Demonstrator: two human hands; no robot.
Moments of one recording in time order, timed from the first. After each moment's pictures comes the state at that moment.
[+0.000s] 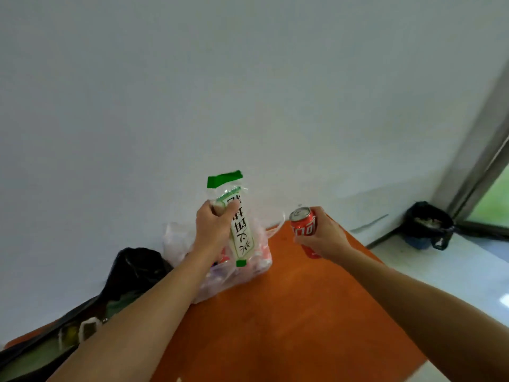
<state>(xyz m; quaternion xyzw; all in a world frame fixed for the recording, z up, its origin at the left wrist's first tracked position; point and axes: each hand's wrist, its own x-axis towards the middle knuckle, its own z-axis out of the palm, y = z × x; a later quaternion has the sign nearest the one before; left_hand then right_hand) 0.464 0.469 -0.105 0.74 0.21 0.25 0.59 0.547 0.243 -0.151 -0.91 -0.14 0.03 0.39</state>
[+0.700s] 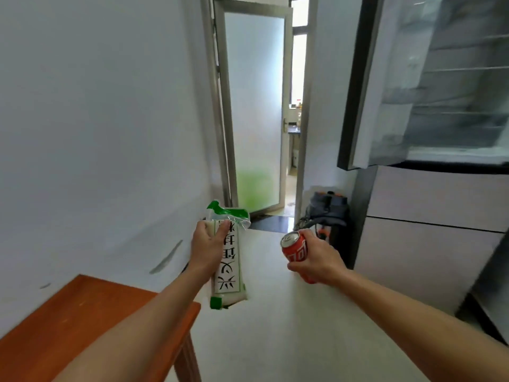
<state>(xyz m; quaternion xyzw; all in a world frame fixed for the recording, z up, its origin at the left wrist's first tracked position) 0.391 -0.108 -0.075 0.77 -0.13 -0.01 0.63 0.270 -0.324 -0.109 -0.93 0.20 -0.13 0.26</state>
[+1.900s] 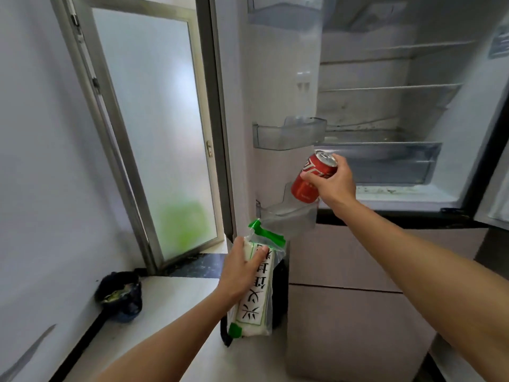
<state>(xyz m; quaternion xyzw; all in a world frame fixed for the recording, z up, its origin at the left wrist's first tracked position) 0.489 -0.735 -0.086 0.78 -0.32 -0.09 0.53 0.413 -0.956 0.031 -0.72 0.31 -0.45 0.42</state>
